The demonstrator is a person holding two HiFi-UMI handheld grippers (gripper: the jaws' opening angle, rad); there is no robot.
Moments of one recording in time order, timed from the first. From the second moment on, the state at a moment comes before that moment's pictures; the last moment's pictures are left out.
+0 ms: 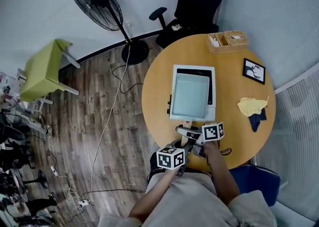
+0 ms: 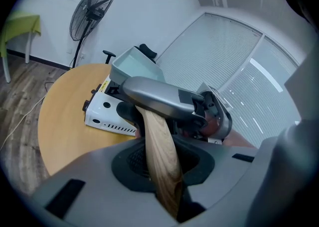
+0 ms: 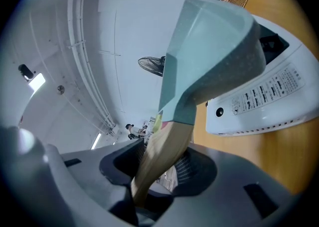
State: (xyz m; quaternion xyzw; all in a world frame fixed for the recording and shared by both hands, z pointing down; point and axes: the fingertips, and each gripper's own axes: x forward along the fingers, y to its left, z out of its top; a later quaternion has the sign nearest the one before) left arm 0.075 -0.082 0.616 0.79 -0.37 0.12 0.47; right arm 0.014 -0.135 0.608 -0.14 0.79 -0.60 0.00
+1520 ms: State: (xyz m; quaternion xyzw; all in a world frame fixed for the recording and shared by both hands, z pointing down) left arm 0.105 -0.144 0.644 0.77 -0.41 0.12 0.47; right arm 0.043 -0.192 0.639 -0.13 0.77 -0.62 -0.02
